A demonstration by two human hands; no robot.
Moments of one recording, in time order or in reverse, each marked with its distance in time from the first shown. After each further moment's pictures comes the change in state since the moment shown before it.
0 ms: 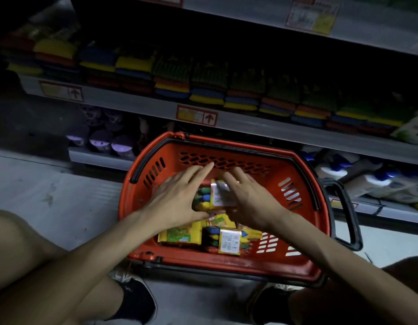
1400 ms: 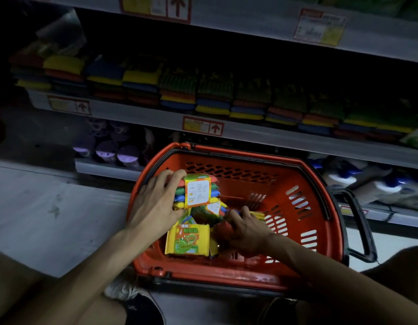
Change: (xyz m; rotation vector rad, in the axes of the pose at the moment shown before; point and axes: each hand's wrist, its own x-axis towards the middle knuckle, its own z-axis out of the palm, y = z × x) left_hand -0.023 -0.033 -0.015 0.006 0.210 -0.228; right_hand 0.003 0.027 0.097 0.037 -0.378 0.314
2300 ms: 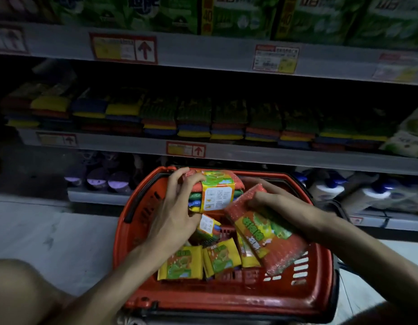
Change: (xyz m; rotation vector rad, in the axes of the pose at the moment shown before) left_hand 0.034 0.072 -0.011 -0.402 0.138 0.080; right_hand -0.092 0.017 -0.166 1.213 0.038 0.038
